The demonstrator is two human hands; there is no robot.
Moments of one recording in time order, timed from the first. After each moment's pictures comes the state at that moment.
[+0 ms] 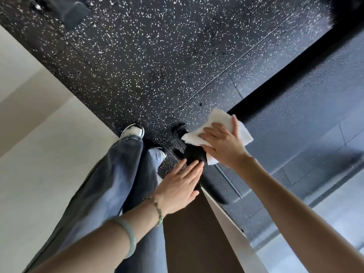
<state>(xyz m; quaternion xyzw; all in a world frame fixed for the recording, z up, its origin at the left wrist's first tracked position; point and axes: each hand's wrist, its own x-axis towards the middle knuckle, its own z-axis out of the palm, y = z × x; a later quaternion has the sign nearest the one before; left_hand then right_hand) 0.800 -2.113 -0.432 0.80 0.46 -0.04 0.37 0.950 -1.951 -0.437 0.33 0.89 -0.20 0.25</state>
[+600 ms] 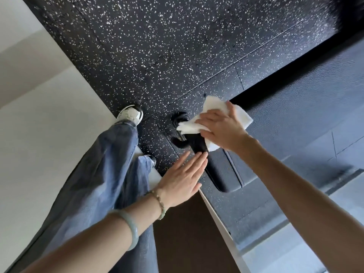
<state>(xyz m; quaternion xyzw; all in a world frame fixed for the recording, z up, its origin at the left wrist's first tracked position) 0.838 -2.175 -0.448 0.79 0.54 0.02 0.30 0.933 -1.970 -0.439 0.24 0.91 -0.19 0.28</state>
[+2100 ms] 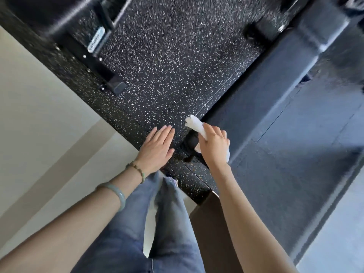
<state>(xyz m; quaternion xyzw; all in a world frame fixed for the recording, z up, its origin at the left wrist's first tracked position) 0.729 -2.135 -0.181 0.76 0.60 -0.10 0.21 0.914 -2.084 -0.164 0.70 0.68 -0.23 -0.05</state>
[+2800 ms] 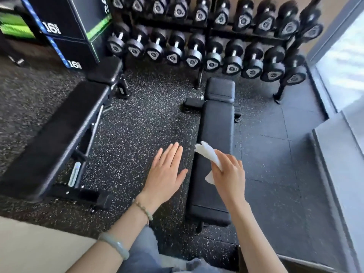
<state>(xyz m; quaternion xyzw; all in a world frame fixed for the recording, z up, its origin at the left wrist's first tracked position) 0.734 -1.982 0.016 0.89 0.44 0.08 0.04 0.913 -2.048 0.024 0.80 0.49 -0.06 -0.33</state>
